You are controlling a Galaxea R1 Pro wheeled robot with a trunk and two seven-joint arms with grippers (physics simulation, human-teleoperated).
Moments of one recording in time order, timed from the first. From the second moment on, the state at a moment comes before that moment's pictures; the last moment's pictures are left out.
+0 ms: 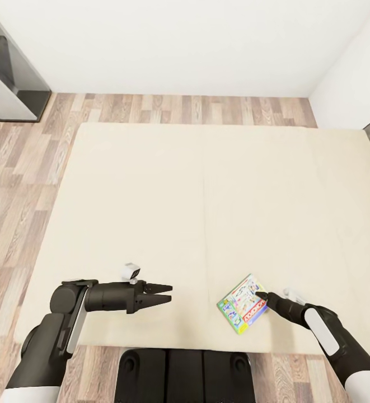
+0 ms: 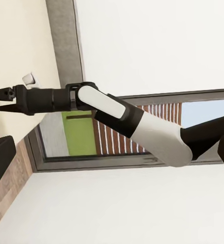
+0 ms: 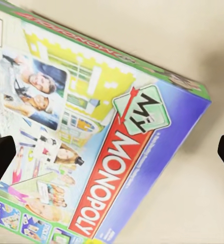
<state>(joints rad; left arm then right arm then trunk) -0.46 0.01 0.05 -1.49 -0.01 1.00 -1.57 -0.53 -0.26 -0.01 -0.84 -0.74 0.59 0.12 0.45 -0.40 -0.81</state>
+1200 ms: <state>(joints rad) -0.46 0.01 0.05 -1.49 -0.01 1.00 -1.57 -0.53 -0.25 -0.01 -0.84 -0.73 0.56 0.14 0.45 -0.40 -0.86</state>
